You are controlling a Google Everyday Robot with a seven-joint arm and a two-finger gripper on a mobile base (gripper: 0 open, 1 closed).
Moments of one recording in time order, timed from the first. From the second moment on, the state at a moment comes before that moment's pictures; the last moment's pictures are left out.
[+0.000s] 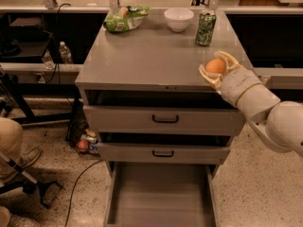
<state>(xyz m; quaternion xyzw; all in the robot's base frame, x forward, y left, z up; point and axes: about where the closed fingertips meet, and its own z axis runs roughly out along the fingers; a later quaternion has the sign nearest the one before) 0.636 -0.192 0.893 -0.35 0.59 -0.08 0.73</state>
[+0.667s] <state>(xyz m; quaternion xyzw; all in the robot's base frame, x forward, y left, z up) 0.687 -0.173 0.900 -0.33 0.66 -0.03 0.67</state>
